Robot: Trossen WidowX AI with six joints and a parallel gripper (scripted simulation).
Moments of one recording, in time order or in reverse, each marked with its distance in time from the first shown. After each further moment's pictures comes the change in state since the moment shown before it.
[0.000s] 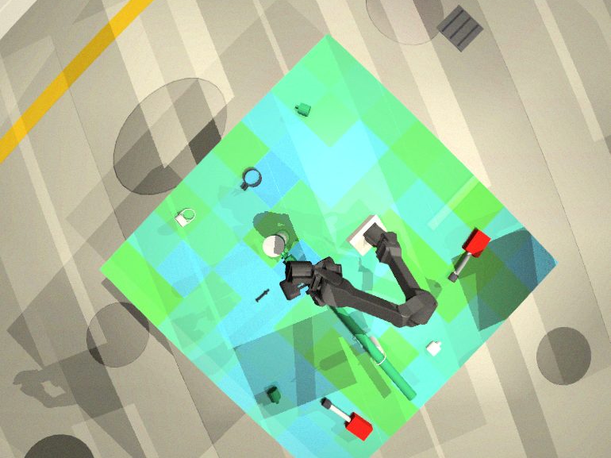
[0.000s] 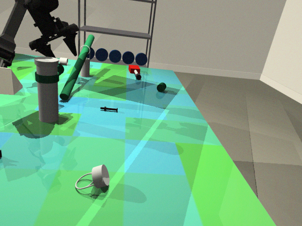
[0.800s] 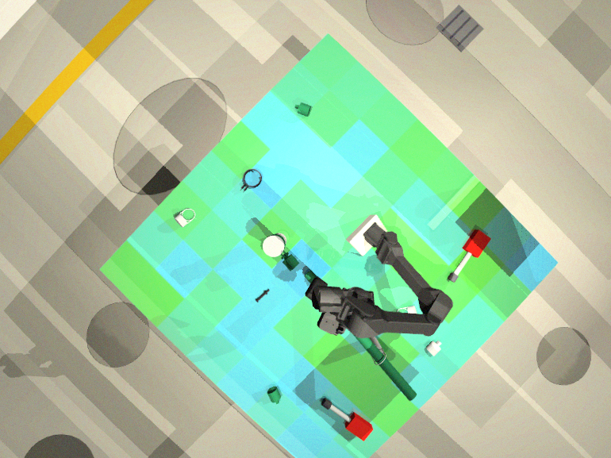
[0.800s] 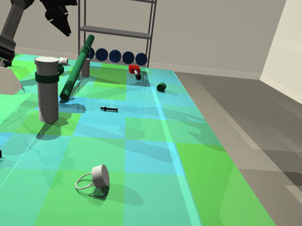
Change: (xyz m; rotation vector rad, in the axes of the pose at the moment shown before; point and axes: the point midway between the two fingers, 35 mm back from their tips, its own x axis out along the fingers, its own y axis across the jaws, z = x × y) arm -0.070 0.006 0.100 1.093 -0.046 0.049
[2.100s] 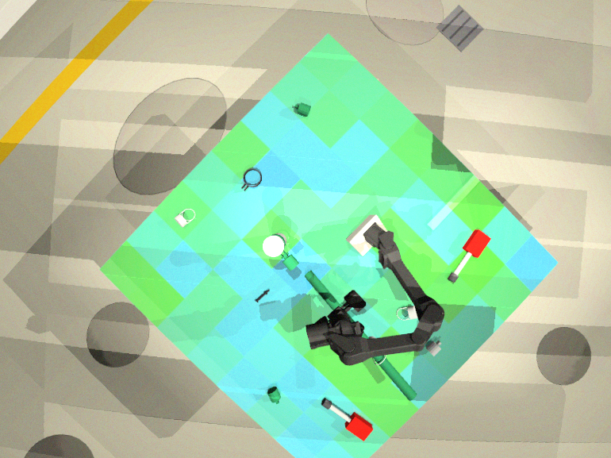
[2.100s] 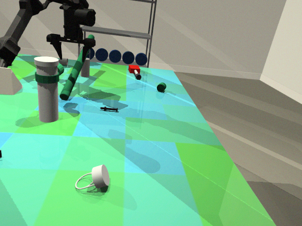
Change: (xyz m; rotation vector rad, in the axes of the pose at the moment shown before) arm 0.107 0.058 -0.035 -1.335 0.411 0.364
